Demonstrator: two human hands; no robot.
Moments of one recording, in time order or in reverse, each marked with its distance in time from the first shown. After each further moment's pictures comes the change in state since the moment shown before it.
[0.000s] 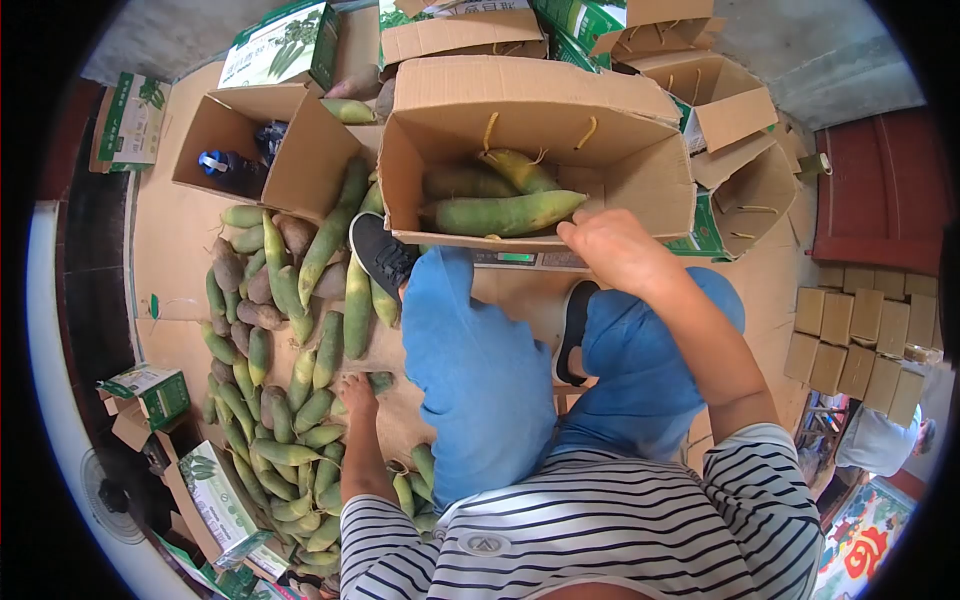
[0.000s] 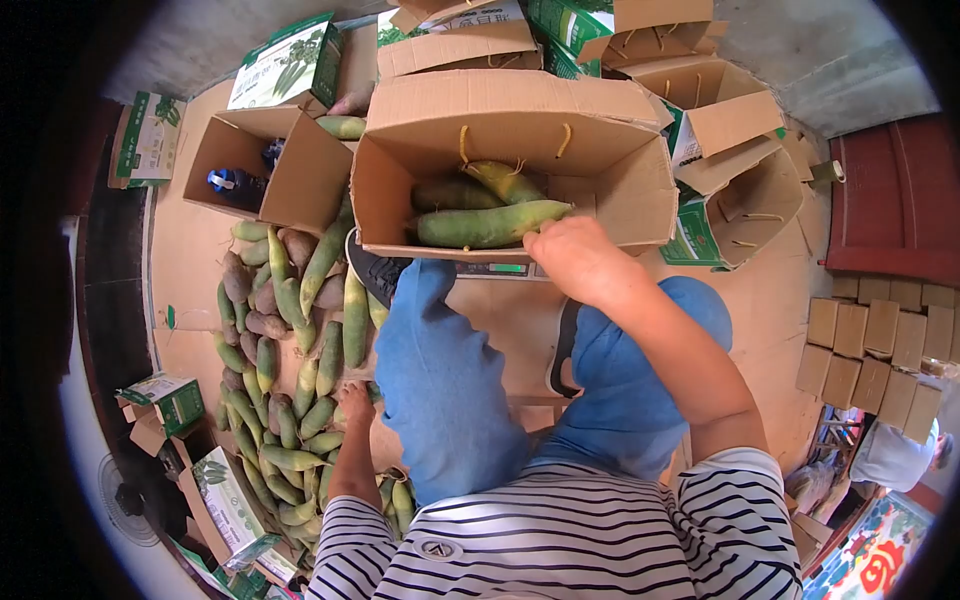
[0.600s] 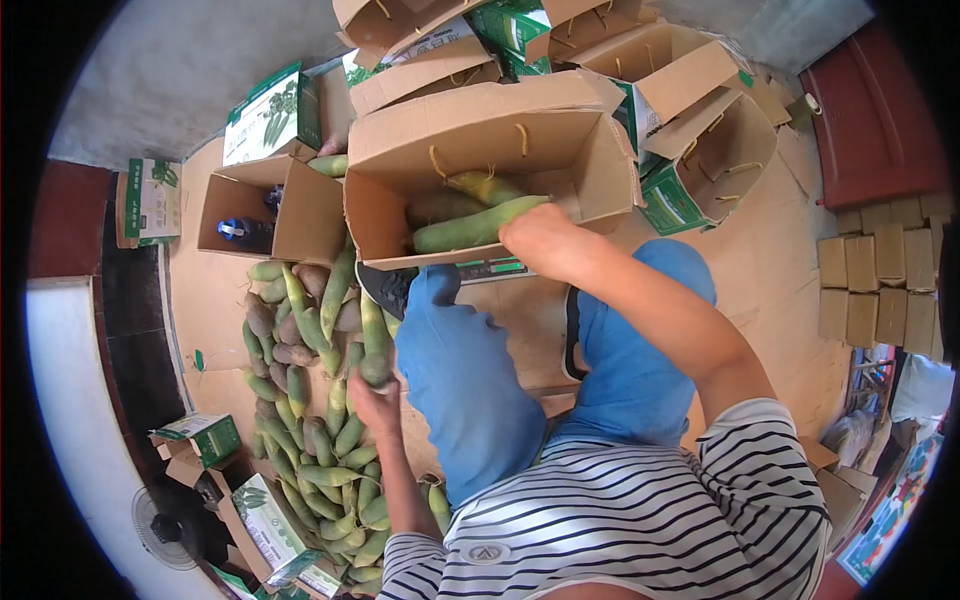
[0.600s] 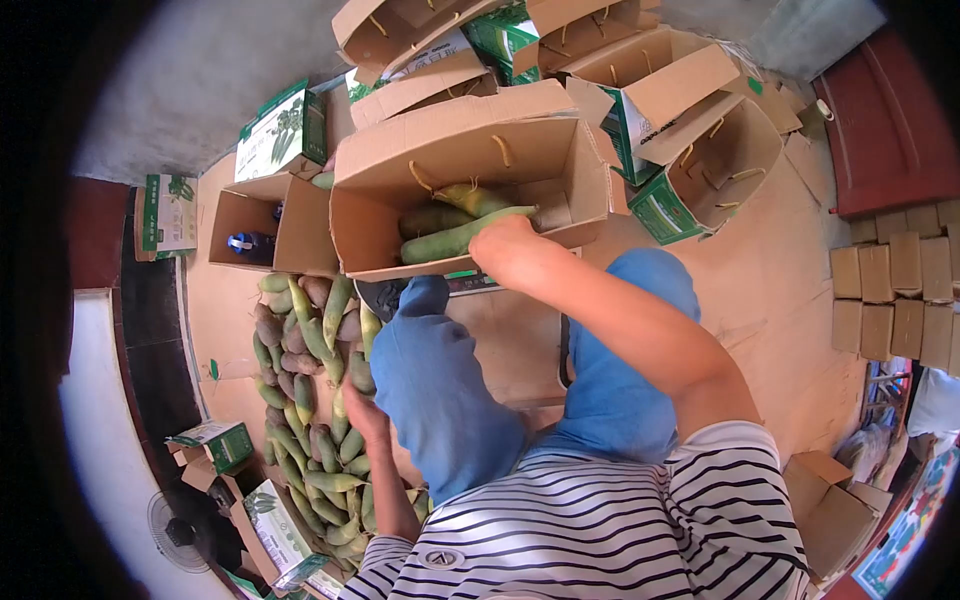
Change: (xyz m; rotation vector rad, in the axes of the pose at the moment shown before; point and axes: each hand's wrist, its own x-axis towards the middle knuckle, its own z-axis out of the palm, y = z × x) left_hand -0.072 0.059 -0.167 -0.702 0.838 0.062; right_hand 0.001 0.003 0.012 0.084 -0.007 0.009
